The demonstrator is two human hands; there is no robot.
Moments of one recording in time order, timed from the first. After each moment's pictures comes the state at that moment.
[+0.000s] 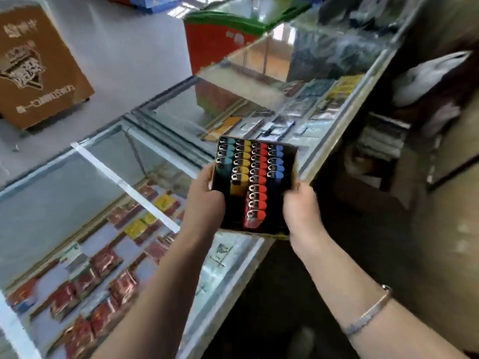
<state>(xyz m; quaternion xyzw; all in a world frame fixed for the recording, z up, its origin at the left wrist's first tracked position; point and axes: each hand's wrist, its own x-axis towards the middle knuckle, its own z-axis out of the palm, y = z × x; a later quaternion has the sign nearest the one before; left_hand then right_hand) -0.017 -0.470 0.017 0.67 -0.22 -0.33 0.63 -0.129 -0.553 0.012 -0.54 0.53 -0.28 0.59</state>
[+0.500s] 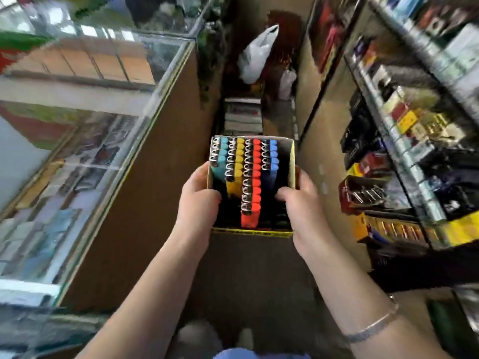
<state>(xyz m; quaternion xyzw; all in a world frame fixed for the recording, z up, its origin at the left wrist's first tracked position) -0.285 -0.717 0.023 0.56 -0.36 -0.54 0.52 -0.434 -0.730 0.020 -0.38 0.62 -0.44 0.53</state>
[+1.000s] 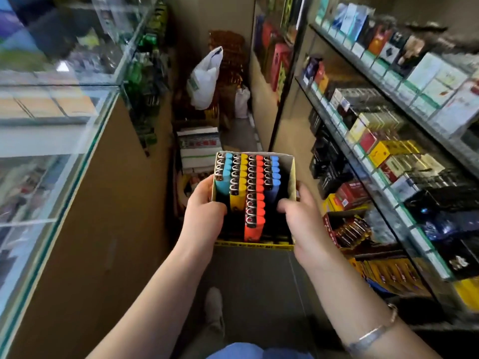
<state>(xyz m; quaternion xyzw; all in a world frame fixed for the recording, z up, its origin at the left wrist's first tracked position) -0.348 -0.958 0.012 0.55 -0.40 -0.61 0.42 -0.498 -0.937 0.010 -0.30 0.66 -0.49 0.48</state>
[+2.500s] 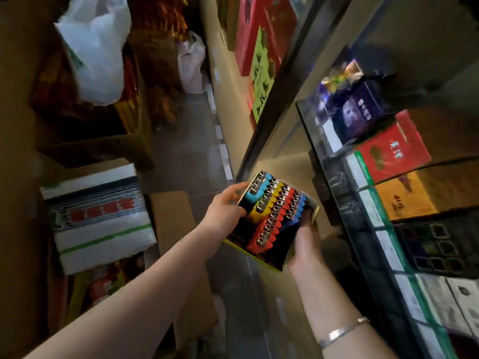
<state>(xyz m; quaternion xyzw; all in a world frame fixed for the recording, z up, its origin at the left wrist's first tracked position) -0.656 -1.643 -0.218 0.55 -0.43 -0.70 0.14 -0.783 -1.566 -0.219 0.09 0.69 -0.52 0.50</state>
